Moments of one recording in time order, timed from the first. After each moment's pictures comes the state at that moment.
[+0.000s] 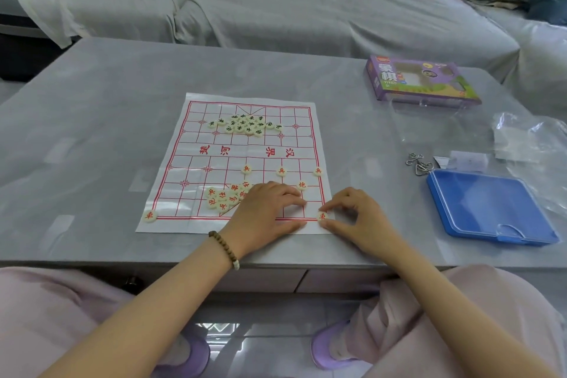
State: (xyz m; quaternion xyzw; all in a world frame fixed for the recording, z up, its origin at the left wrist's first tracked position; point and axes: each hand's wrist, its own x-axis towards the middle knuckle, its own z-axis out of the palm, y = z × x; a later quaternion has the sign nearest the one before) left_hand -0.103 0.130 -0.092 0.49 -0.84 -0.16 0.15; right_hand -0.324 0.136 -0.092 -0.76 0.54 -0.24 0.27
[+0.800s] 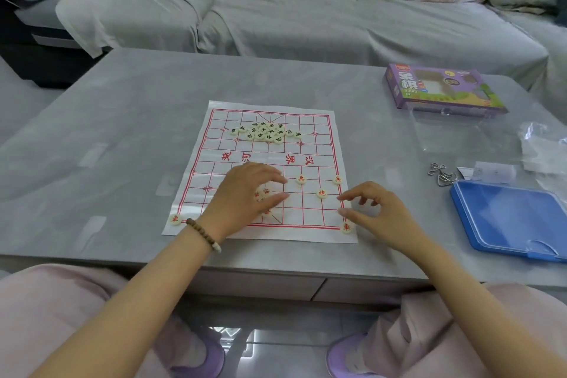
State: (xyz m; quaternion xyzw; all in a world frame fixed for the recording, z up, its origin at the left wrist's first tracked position) left_hand -0.045 0.121 -0.060 0.55 -0.79 -0.17 0.22; right_hand -0.314 0.123 -0.068 -0.73 0.55 -0.26 0.31
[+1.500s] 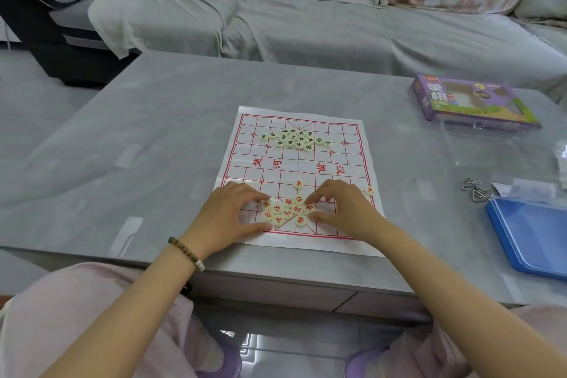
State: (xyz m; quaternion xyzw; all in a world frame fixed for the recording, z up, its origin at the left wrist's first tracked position) left_hand 0.031 0.139 -0.076 0.60 -0.76 -0.18 0.16; right_hand -0.205 0.094 -0.061 -0.81 0.51 -0.11 0.24
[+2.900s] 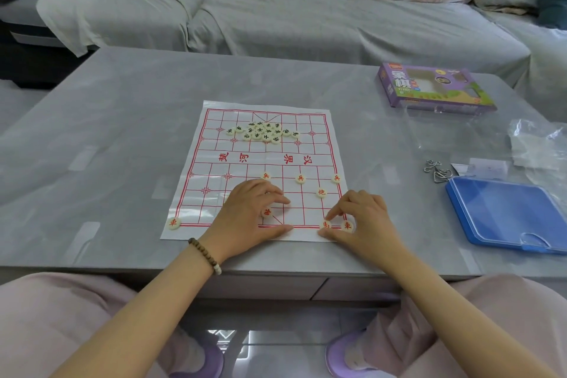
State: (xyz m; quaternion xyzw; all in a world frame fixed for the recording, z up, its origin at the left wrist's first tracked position) left_hand -0.041 0.128 -0.096 0.51 -0.83 -0.14 0.18; right_hand -0.285 0.140 -0.079 -0.80 0.57 -0.15 0.11
